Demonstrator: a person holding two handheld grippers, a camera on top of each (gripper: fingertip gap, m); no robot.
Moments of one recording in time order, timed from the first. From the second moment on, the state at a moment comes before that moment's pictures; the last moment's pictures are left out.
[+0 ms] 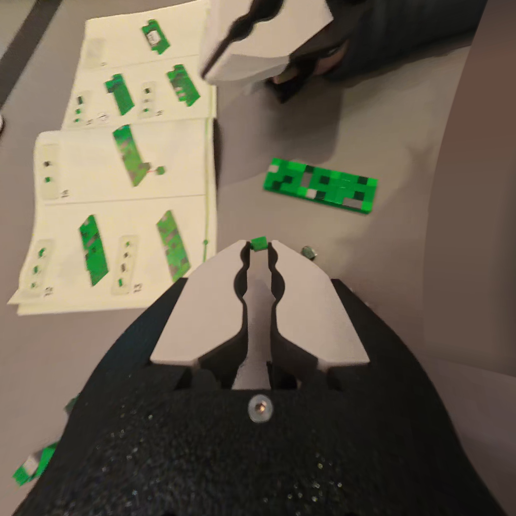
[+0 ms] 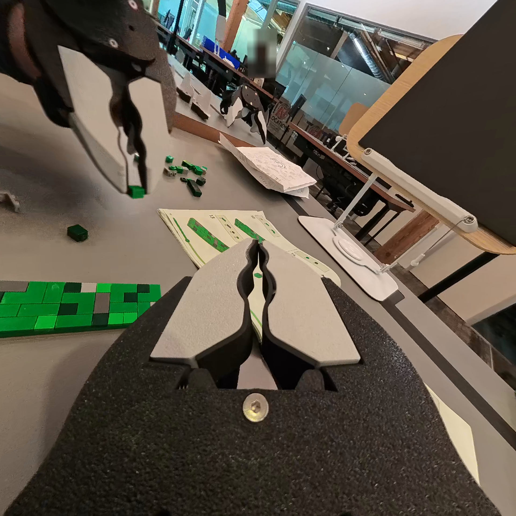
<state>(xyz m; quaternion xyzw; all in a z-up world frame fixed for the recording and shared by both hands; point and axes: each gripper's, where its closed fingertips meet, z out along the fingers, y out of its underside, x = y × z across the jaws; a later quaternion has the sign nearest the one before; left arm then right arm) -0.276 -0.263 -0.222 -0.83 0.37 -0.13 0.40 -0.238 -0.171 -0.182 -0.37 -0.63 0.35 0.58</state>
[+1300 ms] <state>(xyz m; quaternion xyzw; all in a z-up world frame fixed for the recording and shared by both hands) -0.255 -0.287 -0.257 -0.88 0.35 -0.10 0.31 -0.239 -0.174 -0.184 -0.36 -0.64 0.34 0.59</state>
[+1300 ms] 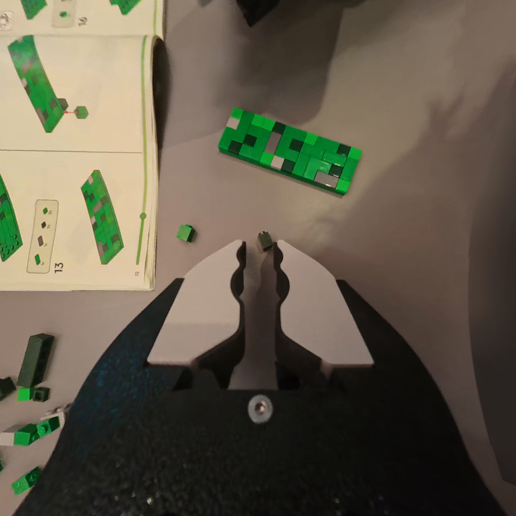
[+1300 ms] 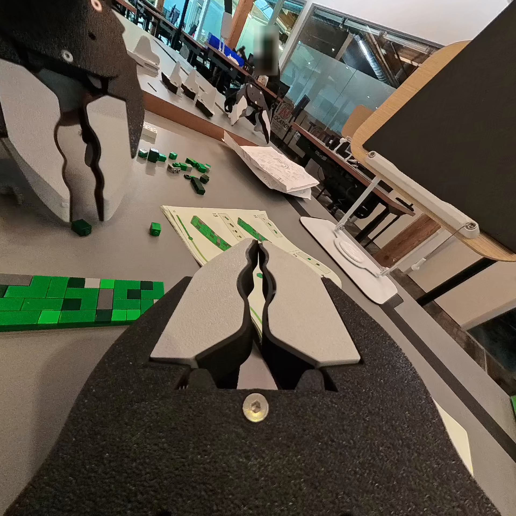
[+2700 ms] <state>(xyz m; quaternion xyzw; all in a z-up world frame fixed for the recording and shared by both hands) -0.194 -0.267 -0.242 -0.91 0.08 -0.06 0.40 -0.242 -0.173 -0.177 -0.36 -0.62 0.35 0.60</state>
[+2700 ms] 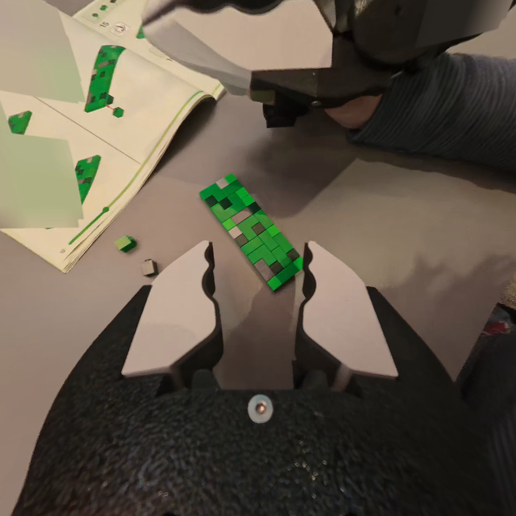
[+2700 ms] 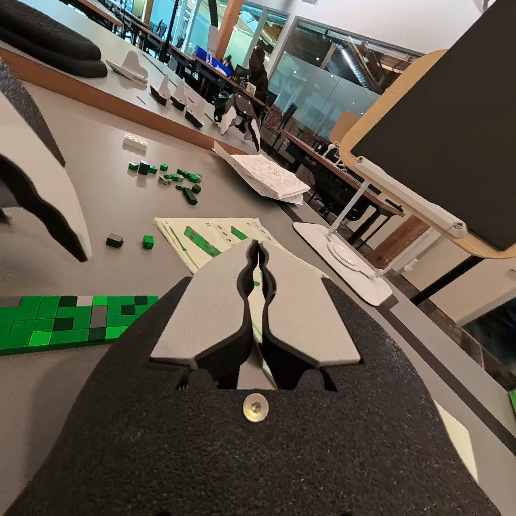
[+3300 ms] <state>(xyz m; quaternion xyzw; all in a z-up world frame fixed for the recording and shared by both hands) -0.227 -0.264 -0.256 -0.94 0.10 0.08 0.33 -0.236 -0.179 -0.174 -0.35 -0.62 0.34 0.61</state>
